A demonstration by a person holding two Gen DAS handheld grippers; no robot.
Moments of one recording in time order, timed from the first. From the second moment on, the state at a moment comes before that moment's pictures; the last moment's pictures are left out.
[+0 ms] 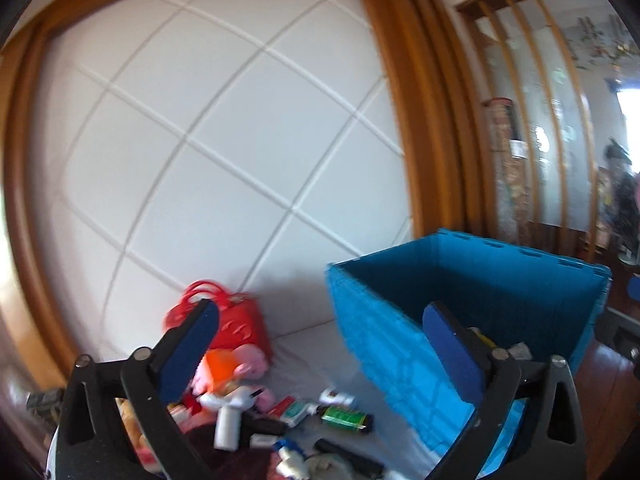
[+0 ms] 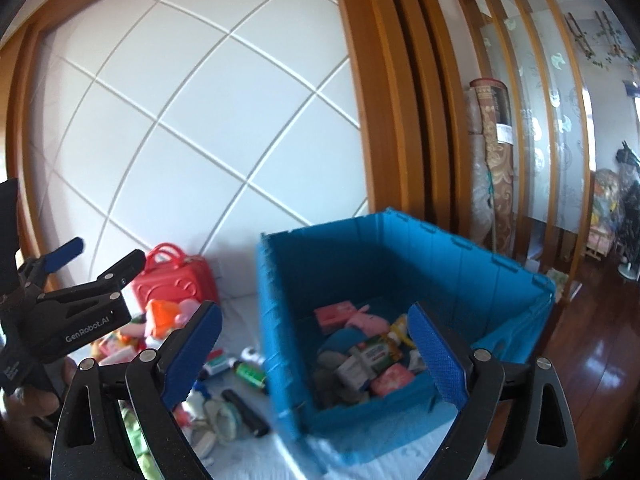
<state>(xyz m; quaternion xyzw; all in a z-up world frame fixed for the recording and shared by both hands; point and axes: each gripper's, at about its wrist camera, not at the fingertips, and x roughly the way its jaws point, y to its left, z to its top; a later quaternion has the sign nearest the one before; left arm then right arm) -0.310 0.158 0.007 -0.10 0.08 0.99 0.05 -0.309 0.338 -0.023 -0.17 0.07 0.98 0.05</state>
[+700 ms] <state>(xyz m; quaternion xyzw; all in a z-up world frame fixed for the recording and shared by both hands) -0.185 0.158 -0.001 -0.07 0.06 0.99 0.05 -0.193 0.302 -0.043 -0.17 0.05 0.98 0.03</state>
